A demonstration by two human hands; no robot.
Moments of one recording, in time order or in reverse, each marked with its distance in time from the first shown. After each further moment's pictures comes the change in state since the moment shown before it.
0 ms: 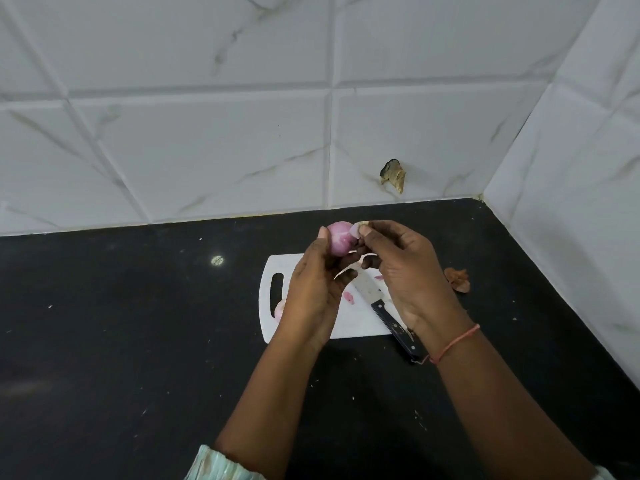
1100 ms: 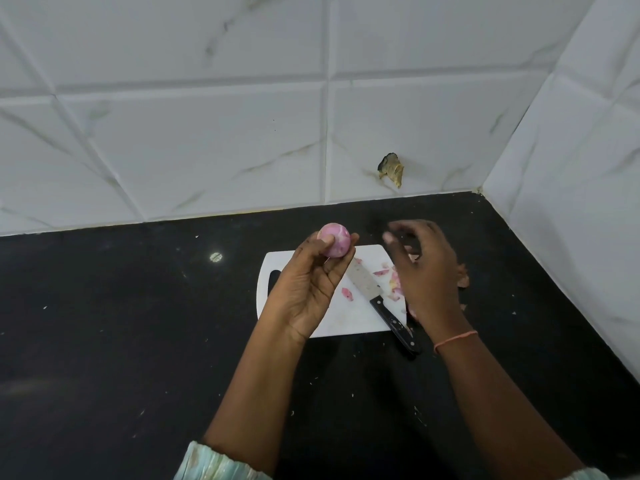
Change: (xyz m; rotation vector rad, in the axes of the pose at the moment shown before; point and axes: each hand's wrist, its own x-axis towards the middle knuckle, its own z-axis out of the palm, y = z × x) left_hand 0.009 0.010 -0.012 -0.382 -0.065 -0.175; right_hand 0.021 0.048 -0.037 -0.645 0.289 -0.450
